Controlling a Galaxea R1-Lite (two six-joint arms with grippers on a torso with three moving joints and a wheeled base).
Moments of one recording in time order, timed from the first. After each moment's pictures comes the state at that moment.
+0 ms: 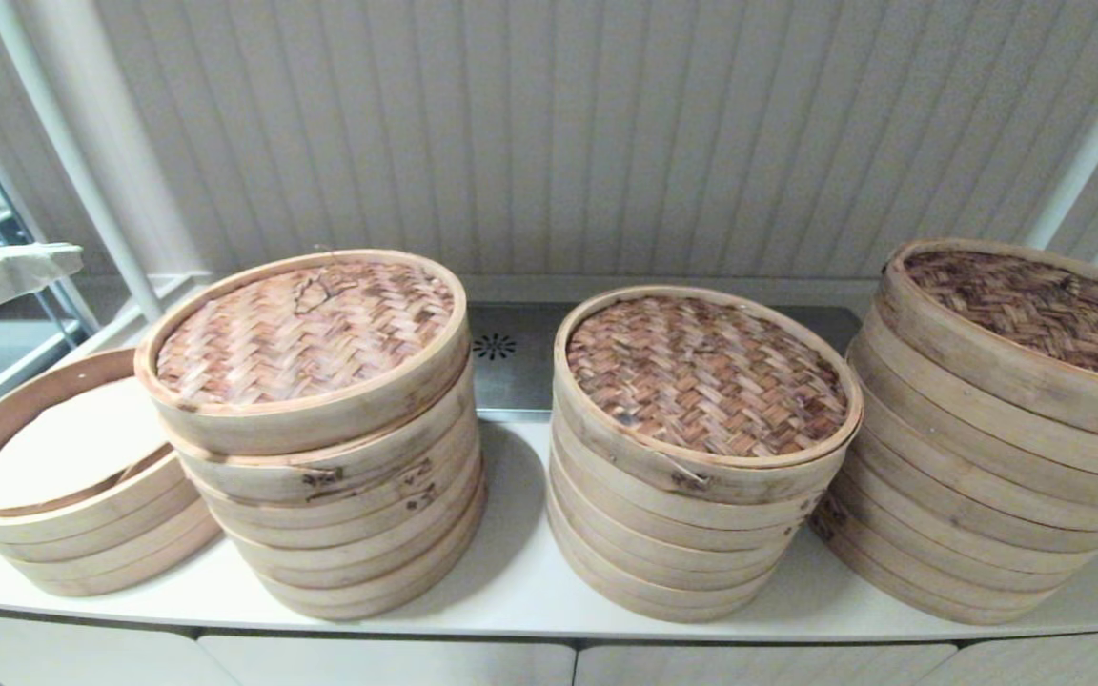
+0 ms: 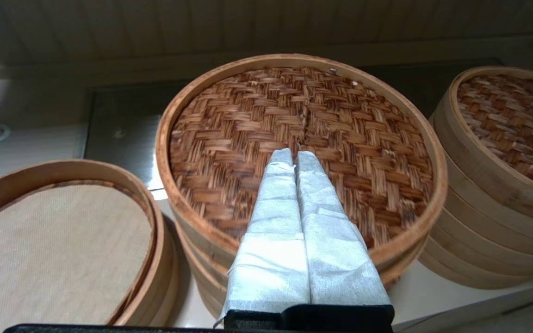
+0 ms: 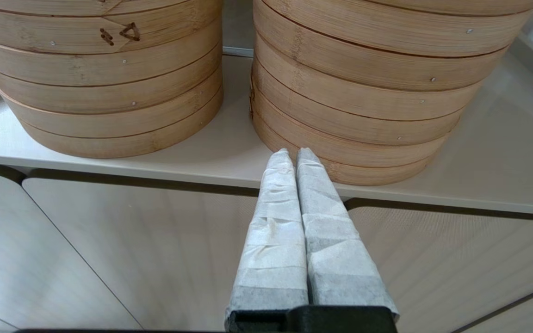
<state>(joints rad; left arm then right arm) -0.02 1.11 -0.99 -0.01 -0.28 0.01 0.02 0.00 -0.02 0.04 0.00 -0.06</state>
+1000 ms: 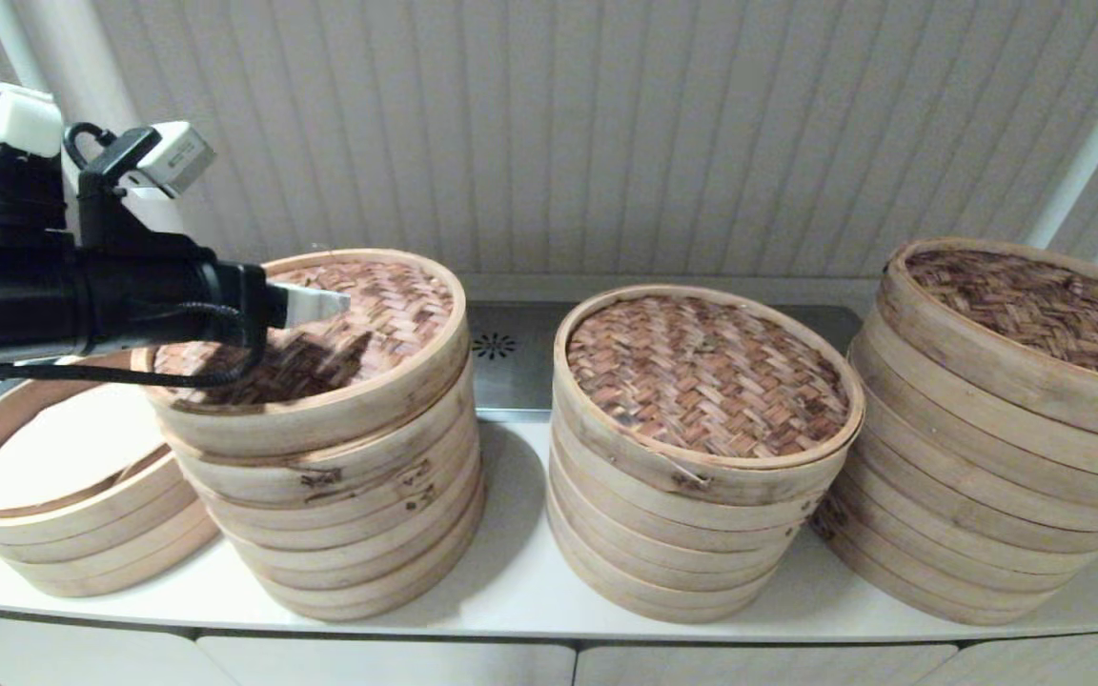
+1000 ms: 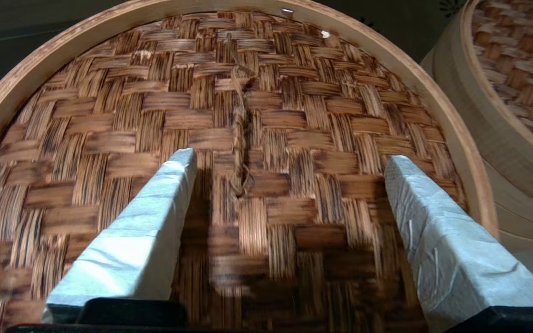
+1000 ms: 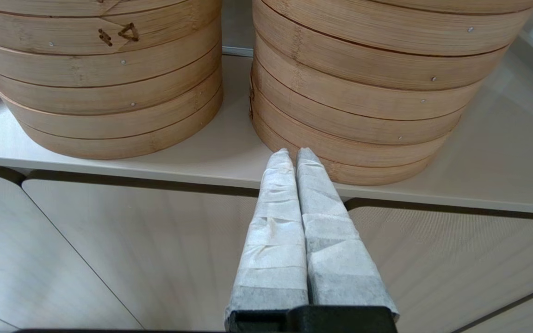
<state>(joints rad) -0.23 1.52 -1.17 -0.01 -0.25 0.04 0.02 0.00 -0.02 0.03 0.00 -0.05</state>
